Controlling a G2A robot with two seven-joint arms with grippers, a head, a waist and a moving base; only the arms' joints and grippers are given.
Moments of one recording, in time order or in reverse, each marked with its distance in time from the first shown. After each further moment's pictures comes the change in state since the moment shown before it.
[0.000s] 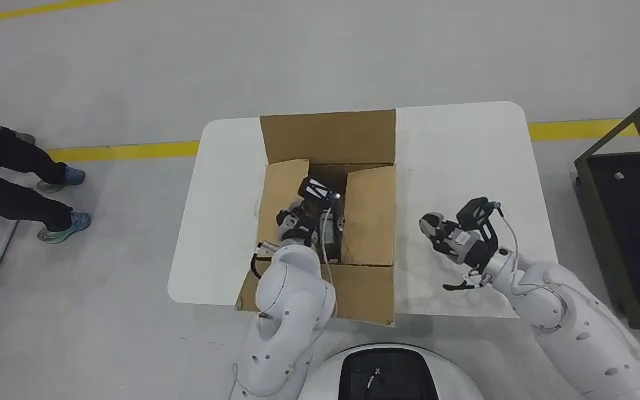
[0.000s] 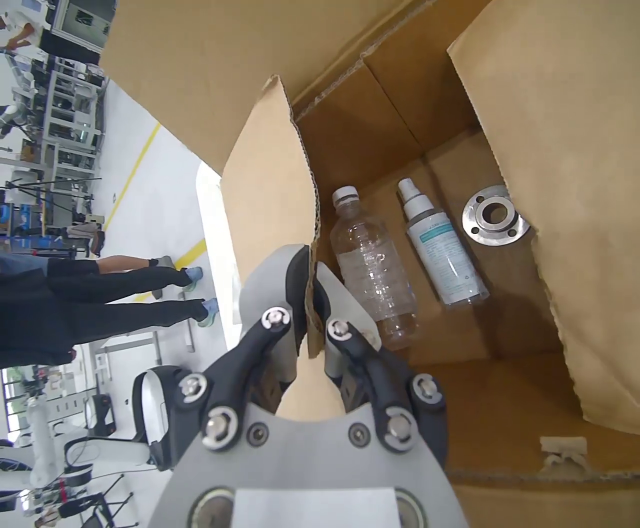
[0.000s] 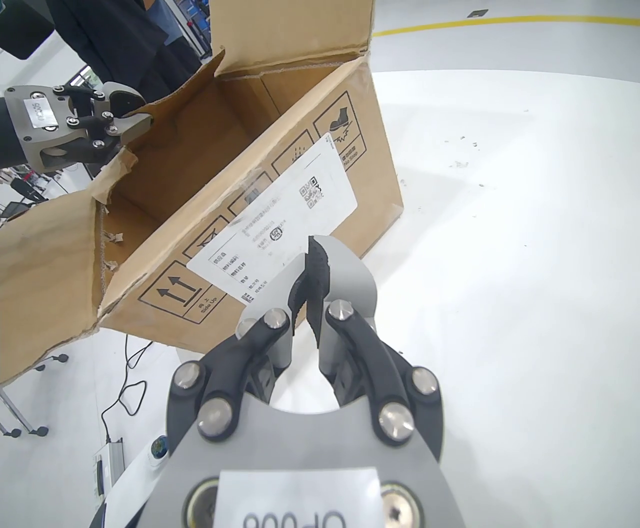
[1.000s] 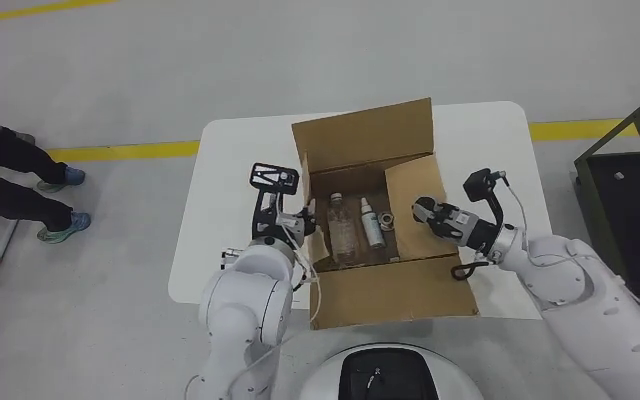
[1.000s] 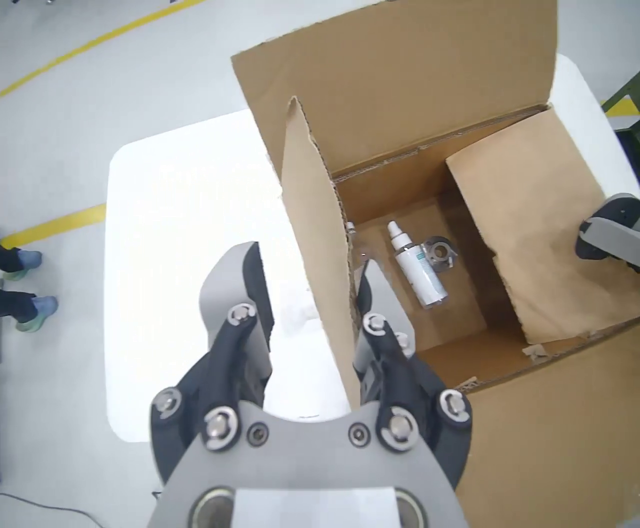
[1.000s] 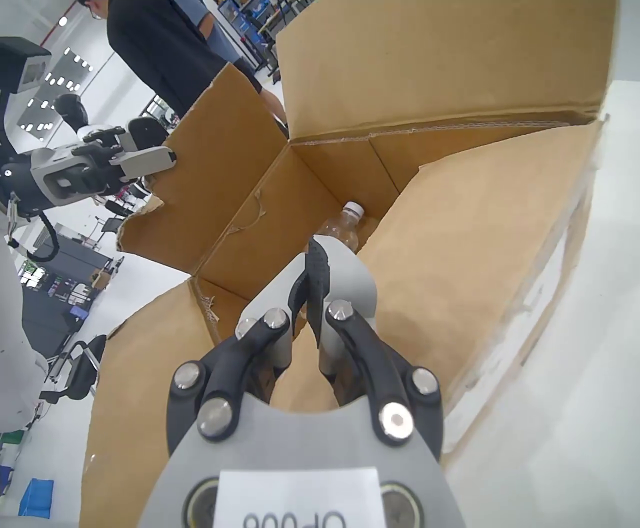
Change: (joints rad) left arm 0.019 -0.021 -0.143 -0.253 -0.434 0.105 -0.127; right arm 0.095 0.009 0.027 -0.057 0.358 -0.013 0.318
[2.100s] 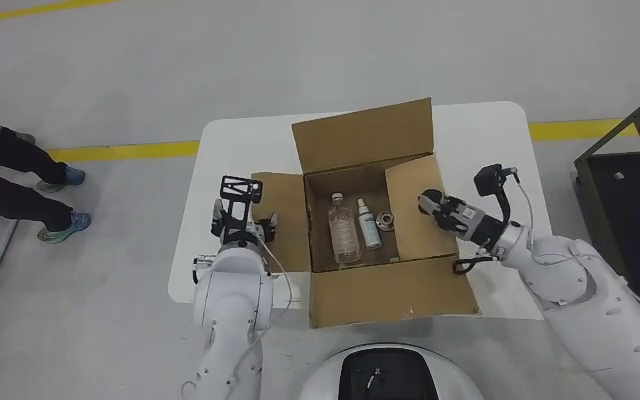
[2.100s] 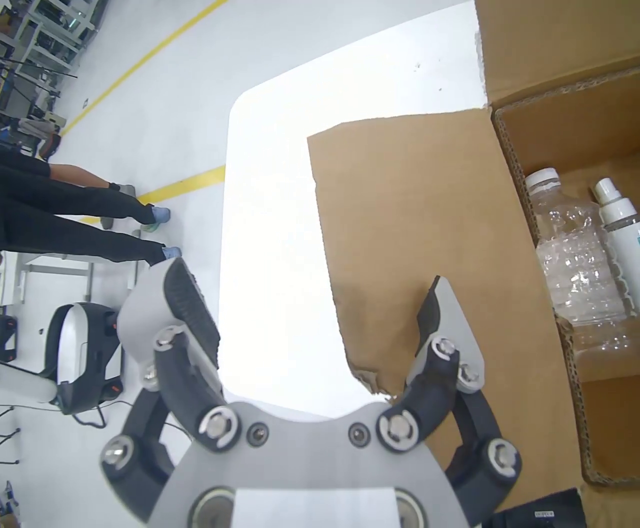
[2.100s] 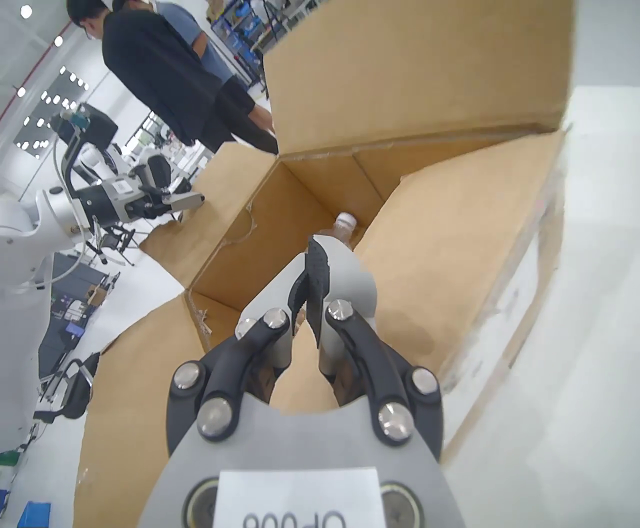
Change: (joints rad) left arm 0.049 0.028 -0.108 0.081 0.260 -0.039 0.099; right arm -0.020 0.002 0.045 -0.005 0.005 0.016 -0.117
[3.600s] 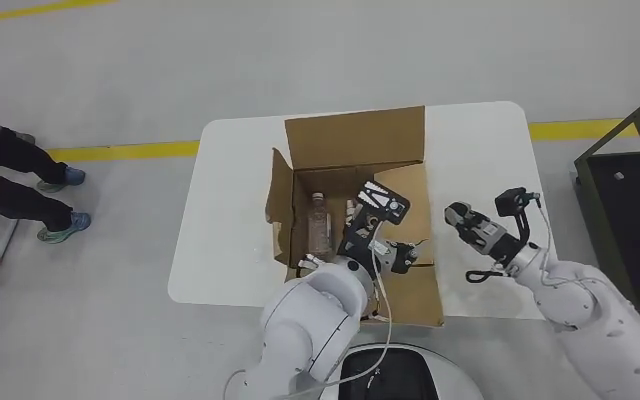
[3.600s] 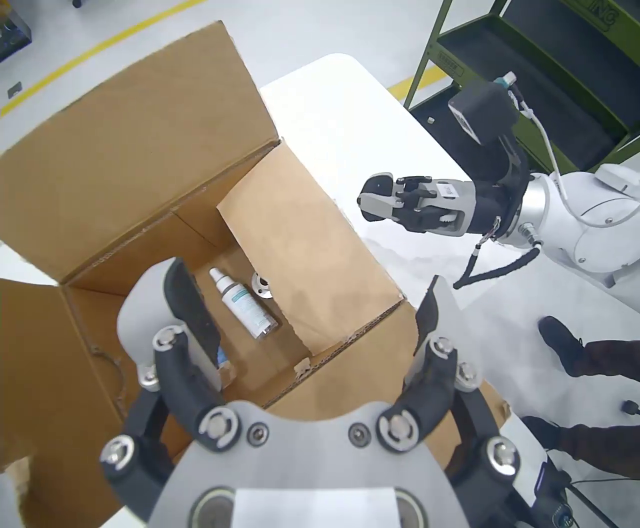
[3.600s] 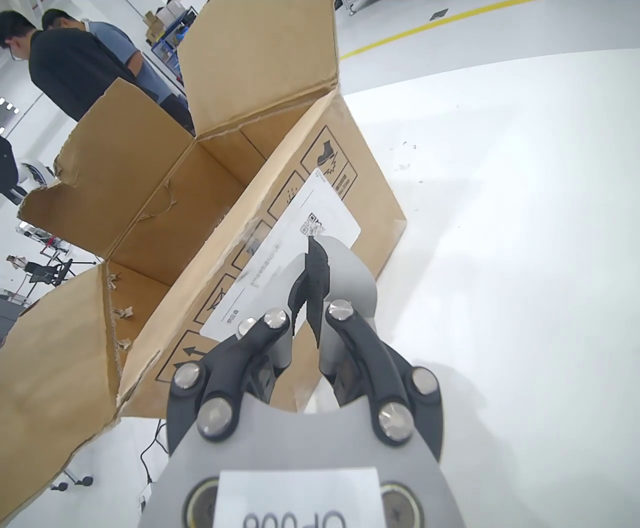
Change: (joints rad) left arm -0.065 -0.050 0.386 -0.064 -0.472 -0.012 -0.060; right arm -0.108 0.000 0.048 0.080 -0.172 -0.013 -0.135
